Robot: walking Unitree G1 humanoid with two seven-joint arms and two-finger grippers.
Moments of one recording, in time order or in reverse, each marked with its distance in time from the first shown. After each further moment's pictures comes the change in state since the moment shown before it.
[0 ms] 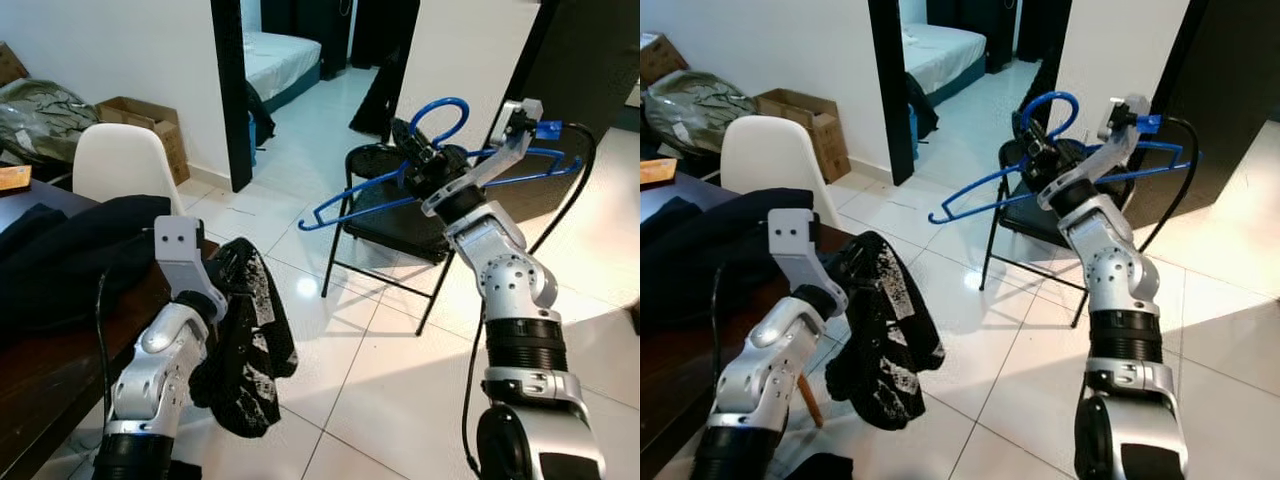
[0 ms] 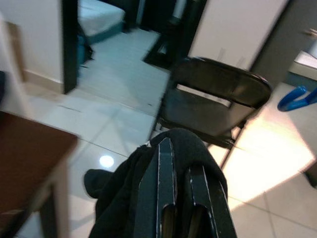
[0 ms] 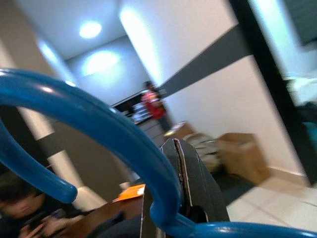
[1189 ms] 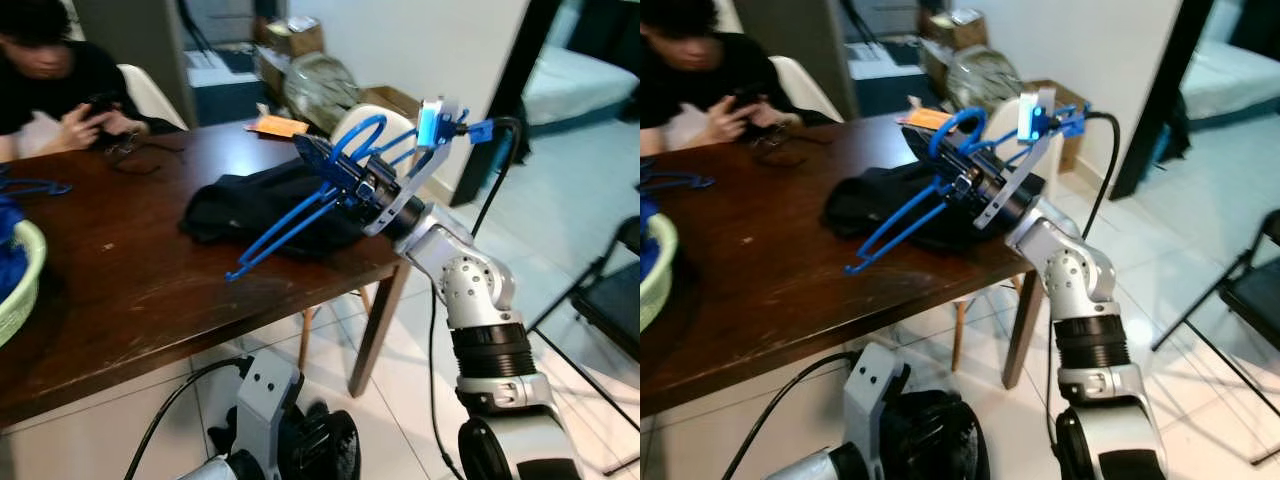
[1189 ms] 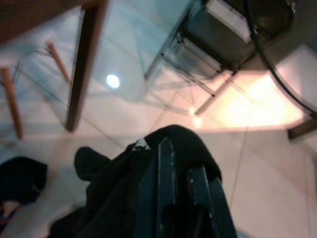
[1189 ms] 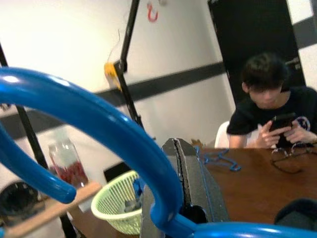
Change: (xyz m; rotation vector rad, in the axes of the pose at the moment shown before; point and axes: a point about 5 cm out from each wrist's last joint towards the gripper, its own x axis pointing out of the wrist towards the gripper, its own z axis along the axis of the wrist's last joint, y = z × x) left arm -0.126 -0.101 -0.046 -0.126 0.471 -0.478; right arm 0.016 0.059 -0.042 0.046 0.182 0.420
